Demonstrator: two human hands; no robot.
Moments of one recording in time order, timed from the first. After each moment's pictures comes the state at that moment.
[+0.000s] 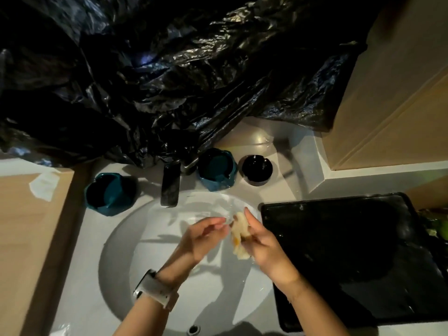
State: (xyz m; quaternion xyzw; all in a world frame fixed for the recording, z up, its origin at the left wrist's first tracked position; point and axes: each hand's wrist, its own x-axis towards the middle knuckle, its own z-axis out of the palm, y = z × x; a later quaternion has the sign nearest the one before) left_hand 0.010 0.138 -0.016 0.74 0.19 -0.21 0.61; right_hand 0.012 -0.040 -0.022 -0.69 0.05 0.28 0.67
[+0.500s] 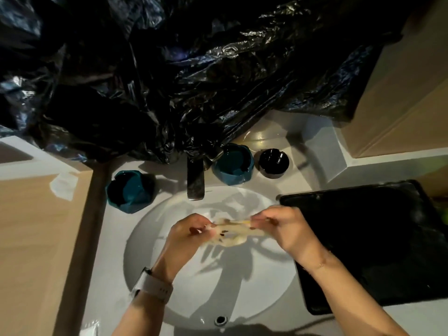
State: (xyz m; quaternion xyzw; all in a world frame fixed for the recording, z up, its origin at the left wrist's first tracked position) left_hand -0.005 0.220 -0.027 0.82 0.14 -0.14 0.54; right_hand 0.026 -0.024 0.002 -0.82 -0.05 0.15 0.55
